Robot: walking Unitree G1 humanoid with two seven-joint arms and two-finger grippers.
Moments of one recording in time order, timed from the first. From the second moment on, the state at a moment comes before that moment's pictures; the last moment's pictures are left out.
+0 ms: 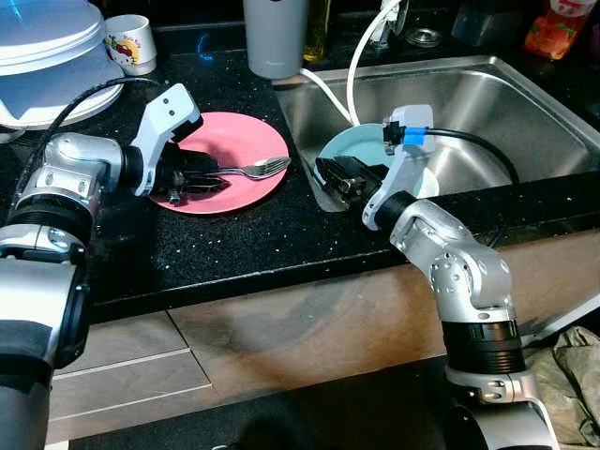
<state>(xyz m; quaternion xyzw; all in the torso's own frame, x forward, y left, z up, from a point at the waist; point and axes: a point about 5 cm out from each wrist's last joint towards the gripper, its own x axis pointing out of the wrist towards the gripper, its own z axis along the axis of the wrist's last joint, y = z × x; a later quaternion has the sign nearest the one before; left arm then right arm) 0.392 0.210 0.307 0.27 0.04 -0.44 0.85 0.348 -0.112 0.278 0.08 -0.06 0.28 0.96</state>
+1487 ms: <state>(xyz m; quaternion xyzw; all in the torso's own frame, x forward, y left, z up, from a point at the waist) 0.379 0.201 0.376 0.26 -0.19 -0.39 0.86 0.354 -0.092 0.280 0.12 -0.08 0.30 0.94</state>
